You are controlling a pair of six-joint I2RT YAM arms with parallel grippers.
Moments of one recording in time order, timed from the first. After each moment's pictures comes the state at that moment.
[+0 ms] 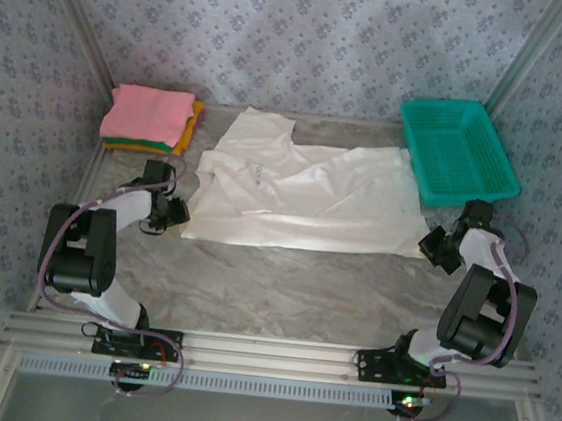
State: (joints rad) left arm -0.05 1.60 0.82 -0.42 0.04 -0.44; right arm -0.37 1.45 0.84 -0.68 -0.19 0.41
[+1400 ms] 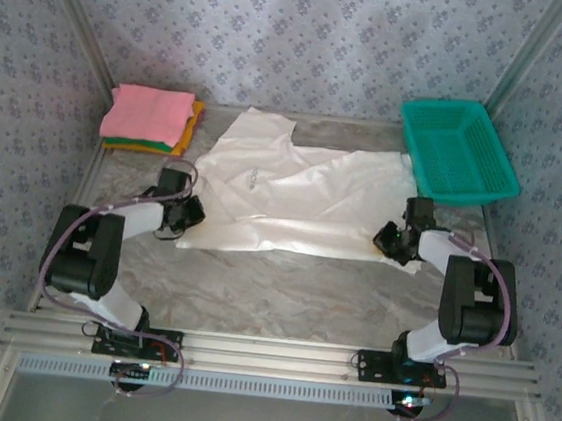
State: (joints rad) left arm -0.17 1.55 0.70 -0.18 0.12 -0.70; right arm 0.00 1.50 0.68 -0.32 -0.27 0.63
